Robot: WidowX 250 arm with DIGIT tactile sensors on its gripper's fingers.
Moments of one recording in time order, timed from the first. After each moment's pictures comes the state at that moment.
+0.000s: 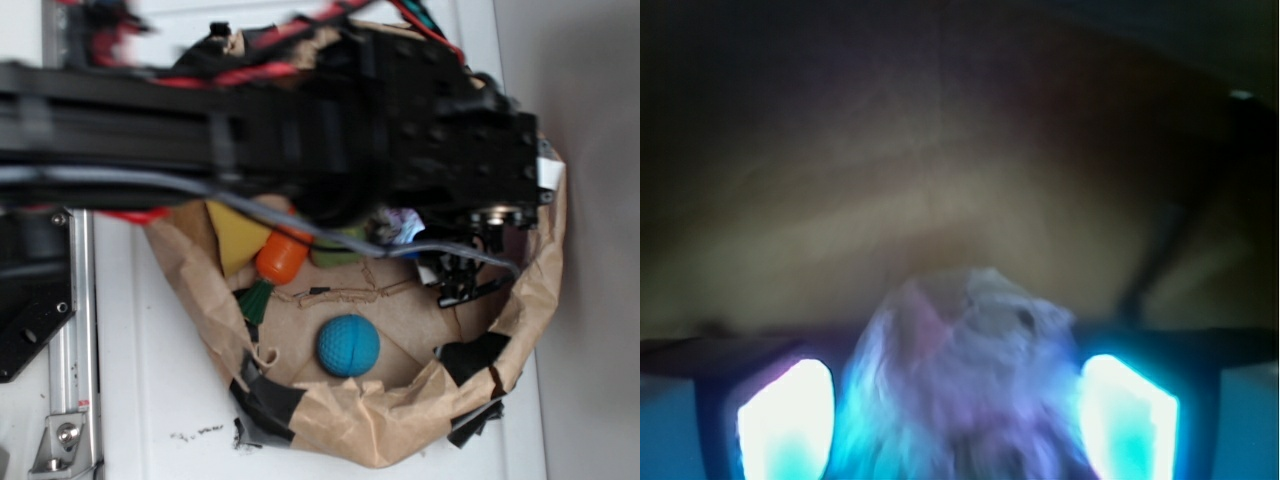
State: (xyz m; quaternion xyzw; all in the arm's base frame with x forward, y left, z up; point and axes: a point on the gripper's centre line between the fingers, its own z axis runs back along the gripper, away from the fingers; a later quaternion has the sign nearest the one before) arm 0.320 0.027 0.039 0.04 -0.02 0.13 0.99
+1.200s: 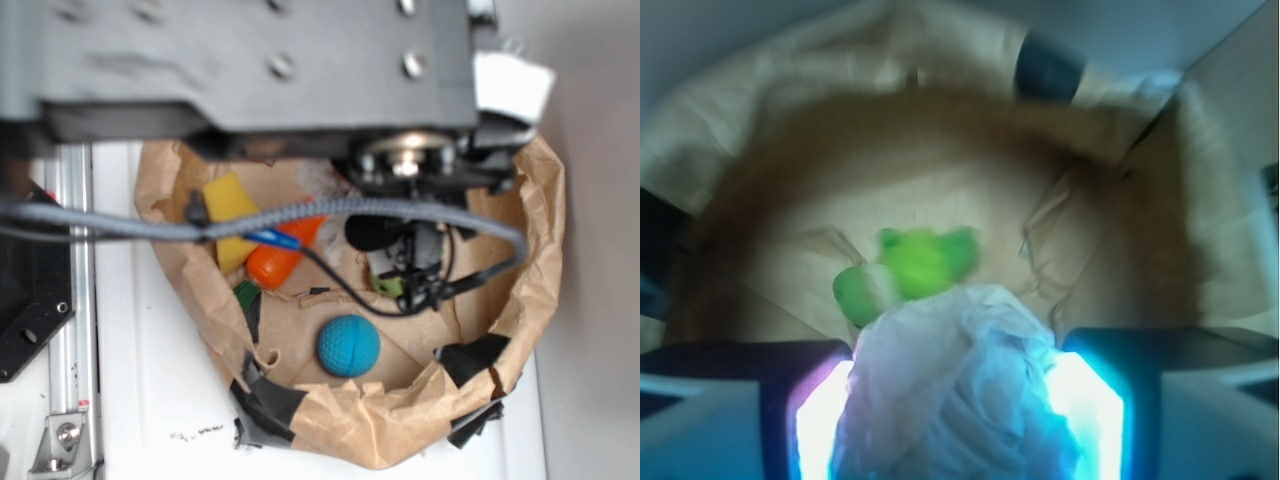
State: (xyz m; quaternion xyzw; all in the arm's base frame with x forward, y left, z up) arm 0.277 0.006 0.177 0.02 -0.09 0.10 0.99
